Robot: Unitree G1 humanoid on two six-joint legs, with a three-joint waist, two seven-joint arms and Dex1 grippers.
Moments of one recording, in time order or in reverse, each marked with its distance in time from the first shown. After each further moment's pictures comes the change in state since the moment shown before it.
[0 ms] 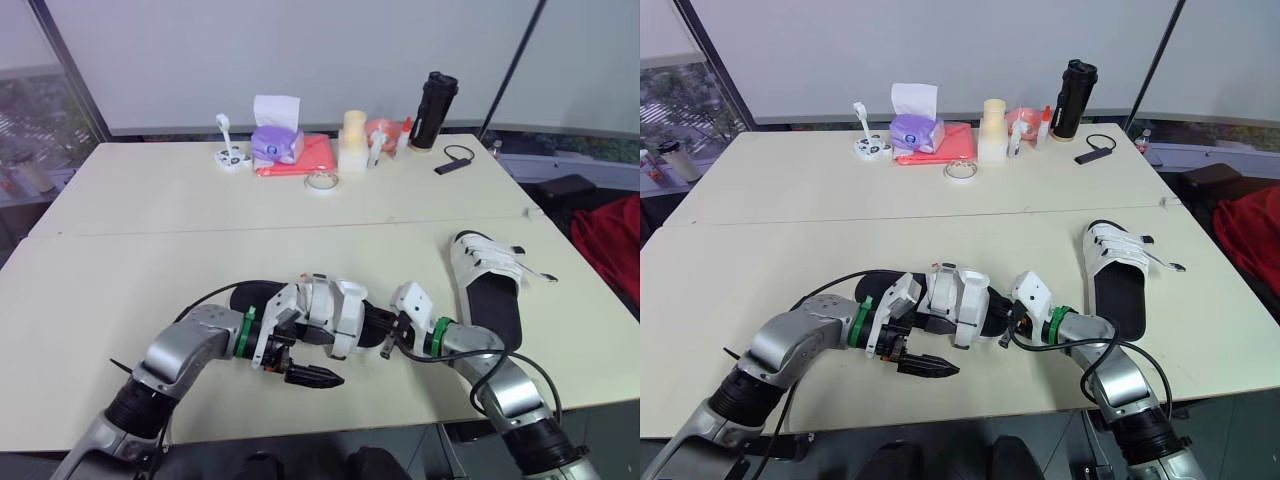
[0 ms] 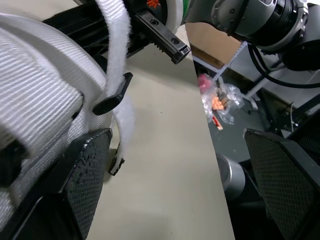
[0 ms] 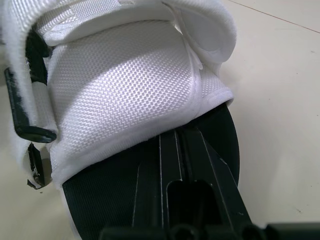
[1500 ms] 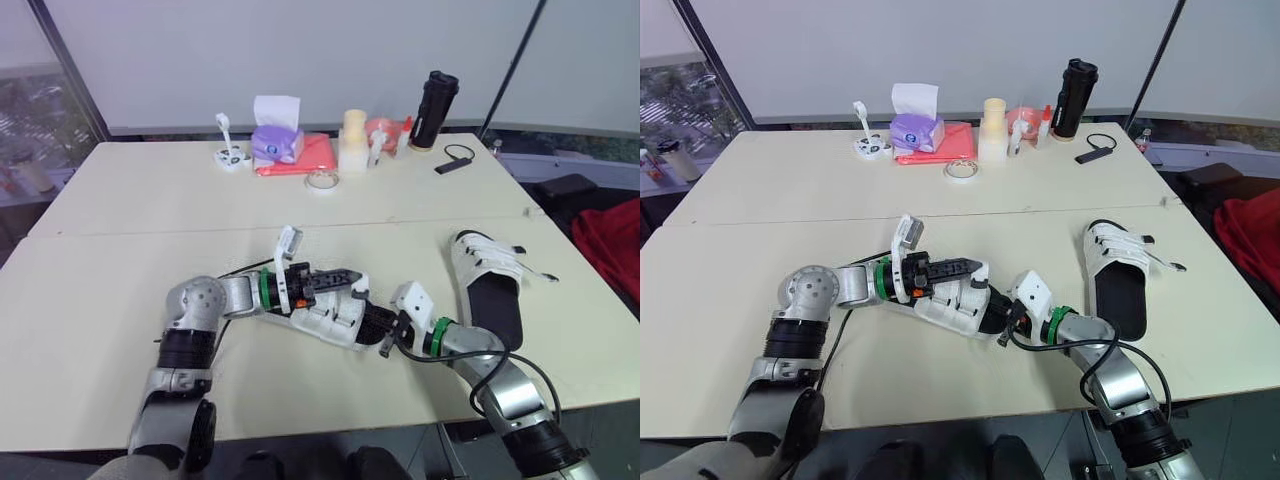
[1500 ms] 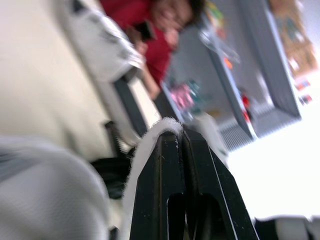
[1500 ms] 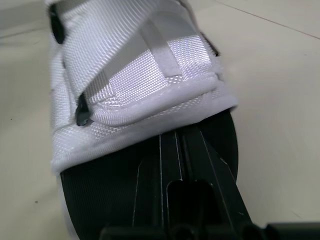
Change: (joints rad) left arm -0.253 -0.335 0.505 0.362 -0.448 0.546 0.522; right arm 0.004 0.007 0.006 -0.013 0.001 0.001 -0.028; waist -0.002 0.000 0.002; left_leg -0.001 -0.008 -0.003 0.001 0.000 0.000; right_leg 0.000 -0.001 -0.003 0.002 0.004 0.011
